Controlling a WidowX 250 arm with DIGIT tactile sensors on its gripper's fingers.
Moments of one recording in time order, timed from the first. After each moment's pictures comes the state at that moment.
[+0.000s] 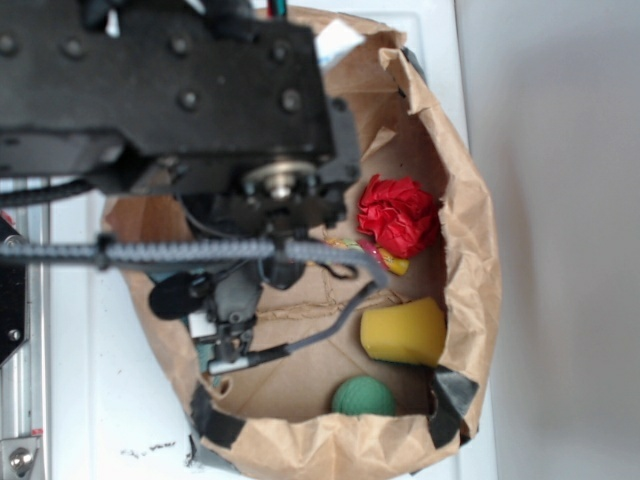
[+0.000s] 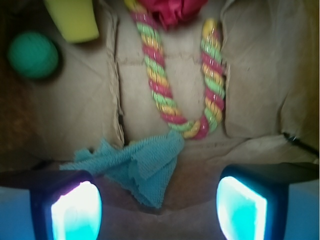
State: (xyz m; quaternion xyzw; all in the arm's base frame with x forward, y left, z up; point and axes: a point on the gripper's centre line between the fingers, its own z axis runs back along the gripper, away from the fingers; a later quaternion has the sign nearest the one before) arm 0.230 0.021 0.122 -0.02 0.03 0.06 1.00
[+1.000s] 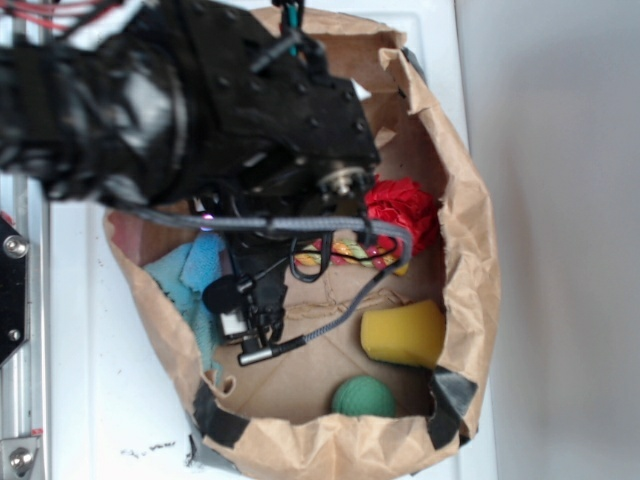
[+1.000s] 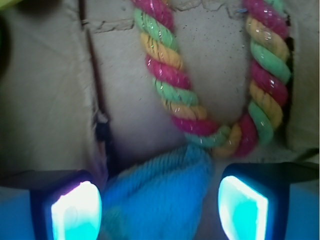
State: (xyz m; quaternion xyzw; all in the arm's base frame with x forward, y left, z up) arm 0.237 0.021 0.051 -0.07 0.10 0.10 0.99
